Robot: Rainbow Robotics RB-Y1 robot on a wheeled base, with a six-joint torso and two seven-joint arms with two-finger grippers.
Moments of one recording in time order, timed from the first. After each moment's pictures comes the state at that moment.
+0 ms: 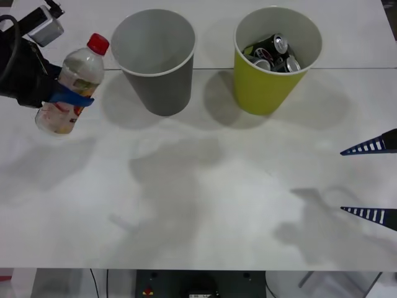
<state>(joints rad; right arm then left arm) 0.26 -1.13 -0.26 -2.01 1.31 -1.13 -0.09 -0.62 0.94 0.07 -1.81 -1.78 -1.57 1.05</state>
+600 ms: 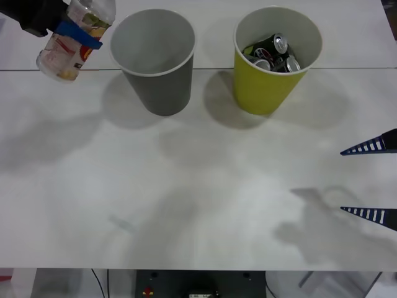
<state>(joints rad) 0.26 -1.13 -0.26 -2.01 1.31 -1.13 -0.09 -1.12 1.01 -0.28 -1.48 -1.69 -1.57 1.08</state>
